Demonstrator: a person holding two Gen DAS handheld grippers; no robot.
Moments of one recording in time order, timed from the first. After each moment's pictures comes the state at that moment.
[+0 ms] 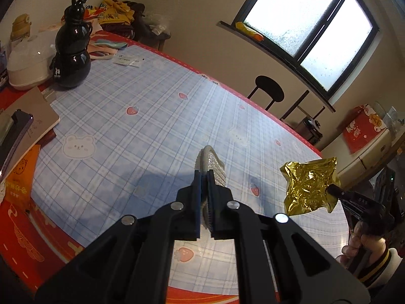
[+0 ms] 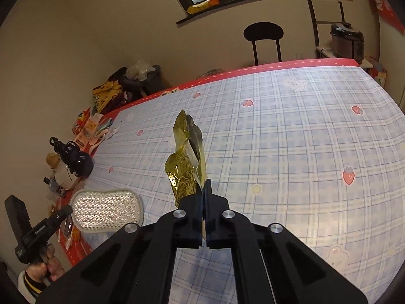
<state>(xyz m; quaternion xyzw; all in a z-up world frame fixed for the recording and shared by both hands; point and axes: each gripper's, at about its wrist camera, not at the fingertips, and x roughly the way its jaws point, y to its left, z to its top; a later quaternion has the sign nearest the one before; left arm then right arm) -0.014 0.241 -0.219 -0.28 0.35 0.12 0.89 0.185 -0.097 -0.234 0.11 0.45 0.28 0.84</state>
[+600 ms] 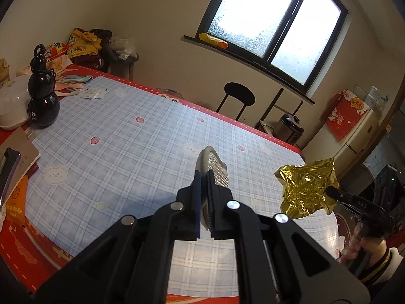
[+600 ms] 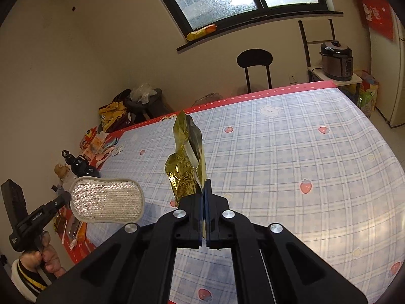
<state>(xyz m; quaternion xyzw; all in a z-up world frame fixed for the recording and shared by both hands) 0.005 0.159 -0.157 -0.22 0.31 0.08 0.92 0.158 -0.193 -0.188 0.13 0.40 0.27 0.87</state>
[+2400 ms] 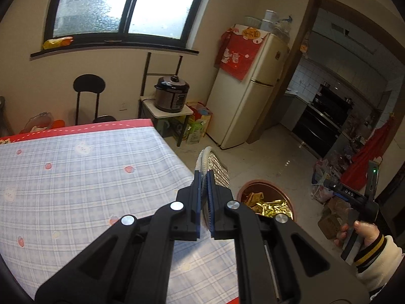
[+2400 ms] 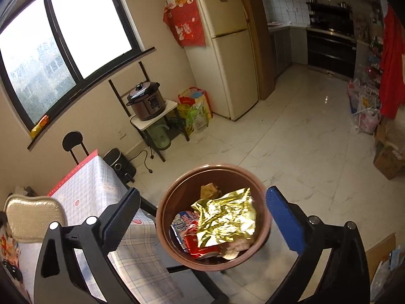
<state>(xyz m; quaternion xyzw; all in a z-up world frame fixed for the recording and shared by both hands) 0.185 -0.267 -0.123 -0.08 0.33 -0.22 0.91 0.103 -0.664 -0.202 0.20 0.34 -0.15 0.91</state>
